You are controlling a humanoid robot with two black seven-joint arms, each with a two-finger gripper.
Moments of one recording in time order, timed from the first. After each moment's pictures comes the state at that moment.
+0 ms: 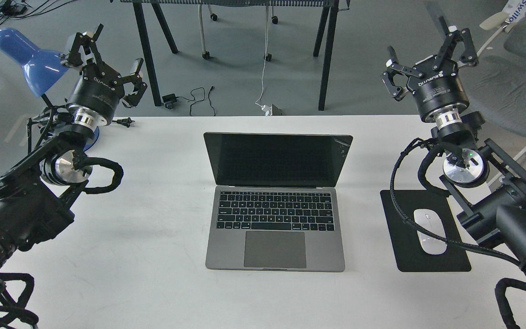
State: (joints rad) left arm -0.77 0.30 -0.82 -0.63 0.12 -0.41 -0.49; right arm 0.67 -0.26 1.00 0.88 -0.03 0.34 0.37
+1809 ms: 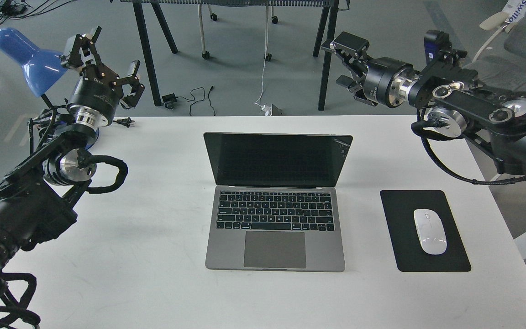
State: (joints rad) left arm -0.77 0.29 -0.83 -0.64 0.13 -0.32 -0.49; right arm 1.27 -0.39 -0.04 0.82 -0.35 0.18 0.18
